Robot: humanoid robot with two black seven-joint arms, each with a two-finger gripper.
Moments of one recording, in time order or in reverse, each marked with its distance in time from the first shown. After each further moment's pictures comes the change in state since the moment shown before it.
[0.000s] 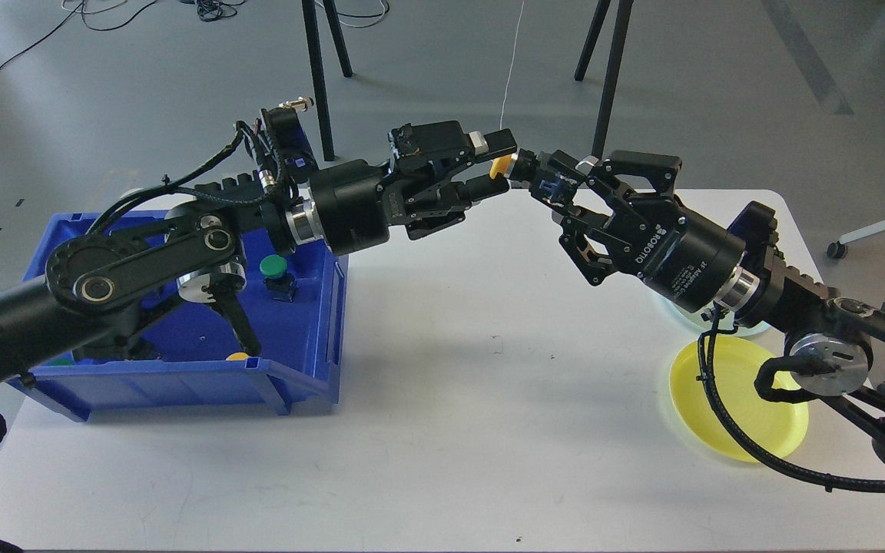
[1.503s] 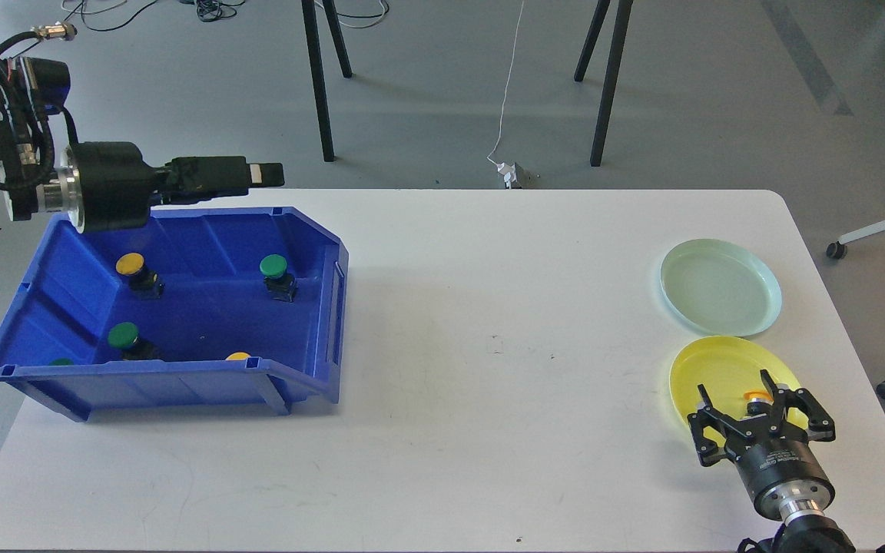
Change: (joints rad) left arm -0.204 0.567 0.283 -0.044 0.525 0.008 -0.001; right arm -0.862 0.273 0.540 0.071 0.492 -0.414 0.036
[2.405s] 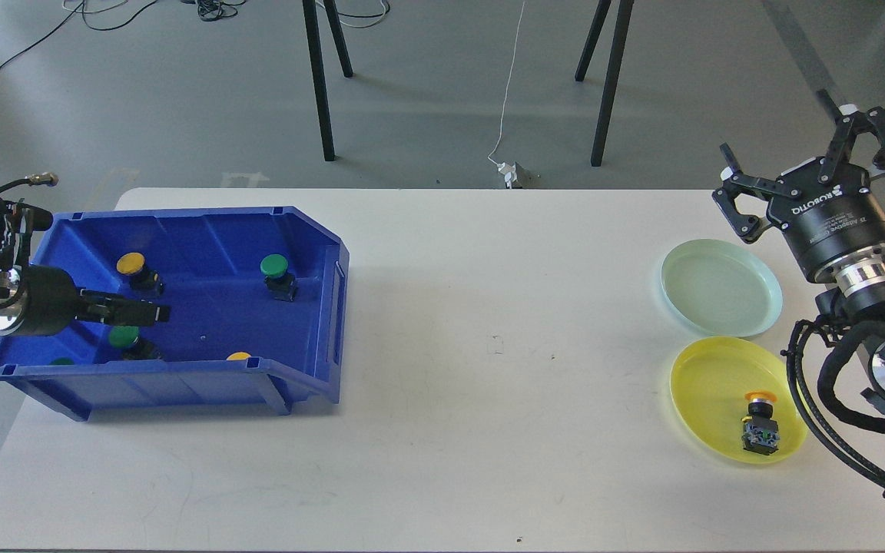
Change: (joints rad) left arm 0.254 -0.139 0.038 0.436 0.382 0.003 0.000; right arm 0.558 -0.317 -0.114 0.051 -0.006 -0.001 -0.009
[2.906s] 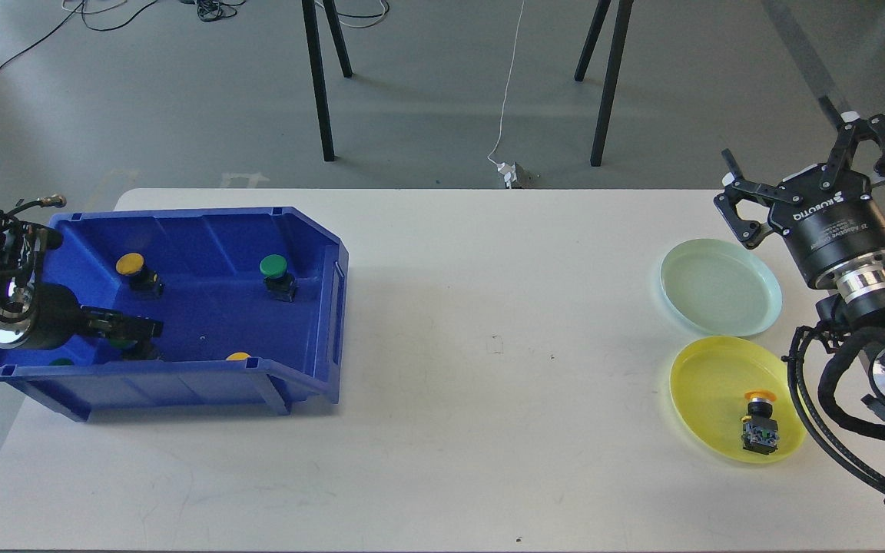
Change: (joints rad) left arm 0.038 -0.058 0.012 0.114 0.008 0.002 0.000; right arm -0.020 0.000 0.000 0.005 0.003 0.001 0.005
